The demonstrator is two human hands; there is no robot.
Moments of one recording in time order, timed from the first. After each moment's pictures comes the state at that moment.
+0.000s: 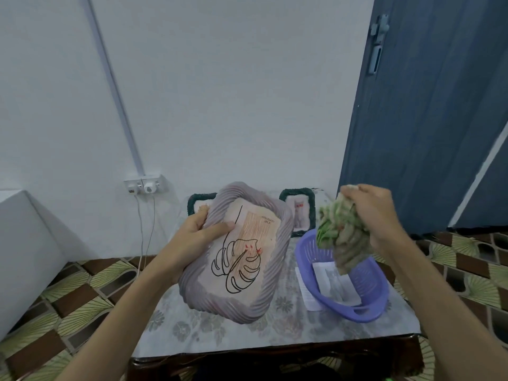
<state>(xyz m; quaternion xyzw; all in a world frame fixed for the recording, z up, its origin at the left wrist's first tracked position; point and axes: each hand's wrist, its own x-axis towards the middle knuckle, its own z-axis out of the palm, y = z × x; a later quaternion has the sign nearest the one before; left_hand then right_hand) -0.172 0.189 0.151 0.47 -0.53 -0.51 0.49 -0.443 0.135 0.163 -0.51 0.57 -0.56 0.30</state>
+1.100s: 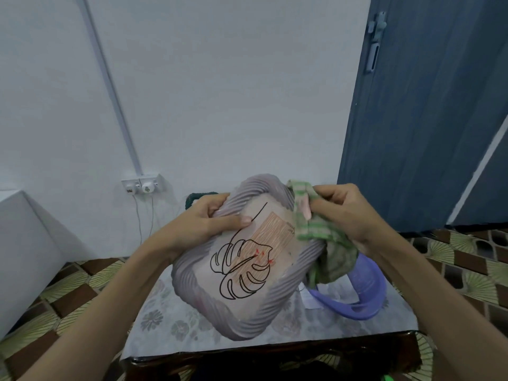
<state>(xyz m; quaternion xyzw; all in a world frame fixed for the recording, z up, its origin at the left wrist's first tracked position) -0.183 0.191 0.187 0.41 -0.66 -0.50 0.39 -0.416 0.172 0.186 -0.65 0.38 -0.47 0.46</state>
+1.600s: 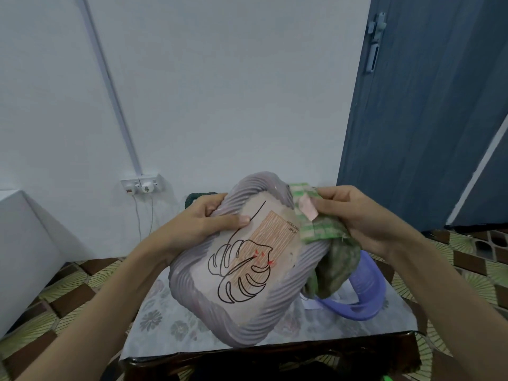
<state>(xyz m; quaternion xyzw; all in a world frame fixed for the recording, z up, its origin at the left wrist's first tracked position) -0.182 0.196 0.191 0.41 -0.64 -0.52 0.39 -0.430 0.172 0.192 -0.60 0.32 -0.40 0.62</state>
